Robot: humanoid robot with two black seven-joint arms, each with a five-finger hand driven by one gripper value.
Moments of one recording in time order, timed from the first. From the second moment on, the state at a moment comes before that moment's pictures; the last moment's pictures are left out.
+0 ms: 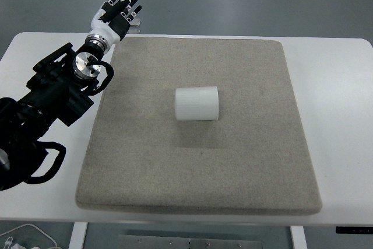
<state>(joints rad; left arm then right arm) -1.11 0.00 -0.58 -0.14 -0.36 -0.29 -0.20 0.04 0.00 0.01 0.07 0.02 0.03 -0.23</state>
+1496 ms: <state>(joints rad) -1.21 0.12 -0.56 -0.43 0.36 -0.31 -0.20 0.04 0.00 0.01 0.07 0.02 0.03 -0.23</state>
